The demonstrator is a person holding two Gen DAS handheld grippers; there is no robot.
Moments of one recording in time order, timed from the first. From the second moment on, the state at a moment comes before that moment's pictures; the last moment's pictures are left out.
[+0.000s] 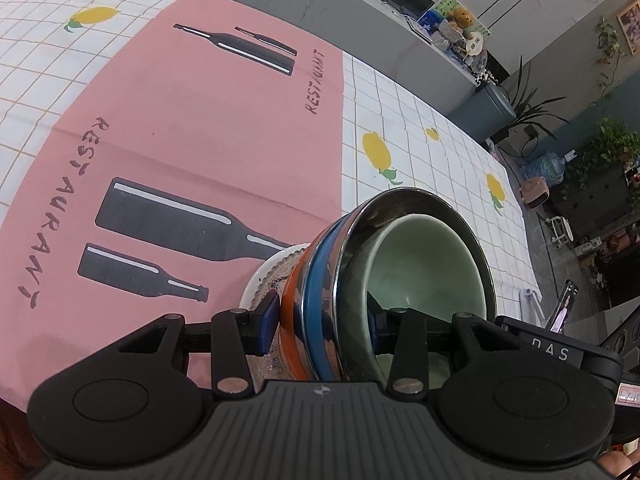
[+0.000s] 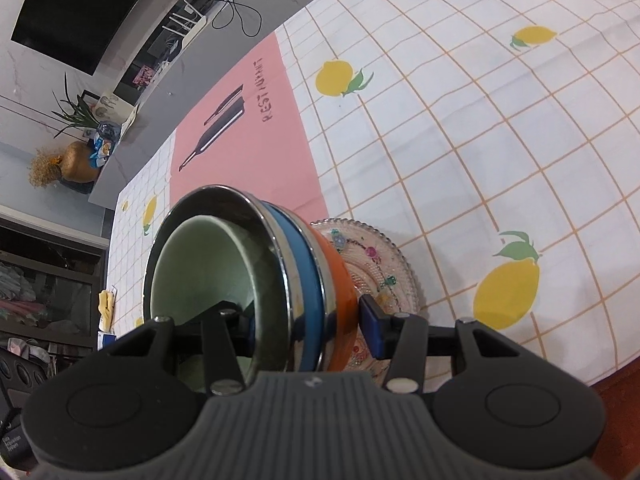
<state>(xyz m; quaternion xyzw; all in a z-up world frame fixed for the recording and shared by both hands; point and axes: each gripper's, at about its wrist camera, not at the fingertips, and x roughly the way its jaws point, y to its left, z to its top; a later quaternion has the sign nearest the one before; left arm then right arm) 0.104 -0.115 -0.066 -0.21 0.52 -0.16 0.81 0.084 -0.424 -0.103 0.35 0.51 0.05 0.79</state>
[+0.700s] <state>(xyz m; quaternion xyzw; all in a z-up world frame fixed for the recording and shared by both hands) 0.106 -0.118 -0.071 -0.21 0.53 -0.17 0.81 0.081 -0.424 -0.105 0.35 0.51 0.04 0.79</state>
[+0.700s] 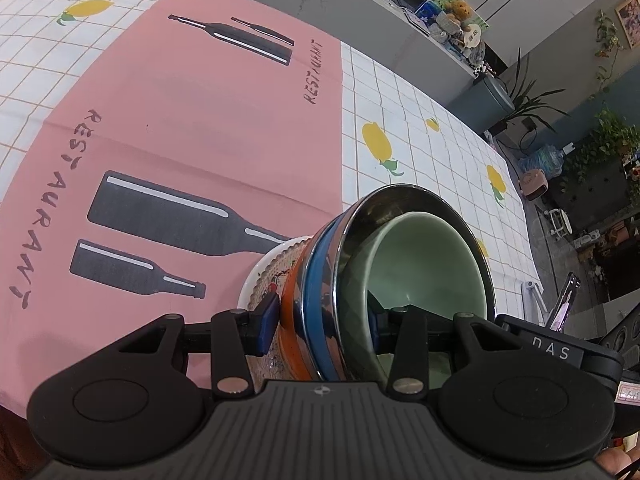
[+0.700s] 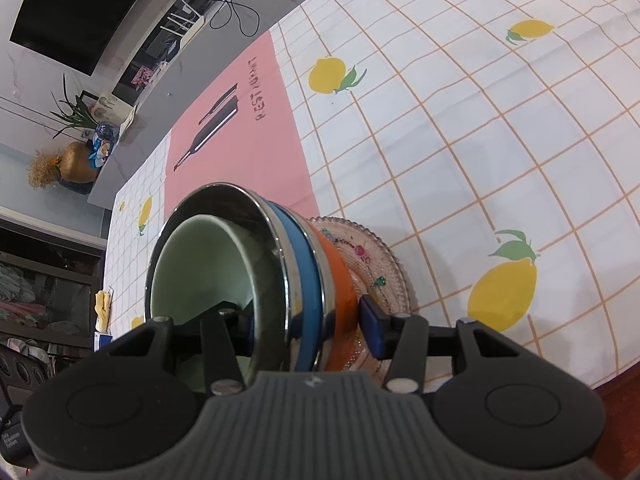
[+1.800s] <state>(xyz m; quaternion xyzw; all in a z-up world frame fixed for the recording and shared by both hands) 0.044 -0.079 0.030 -0.05 0.32 -0.18 0.93 0.038 -0.378 -0.012 0.16 0.34 0.05 0.93</state>
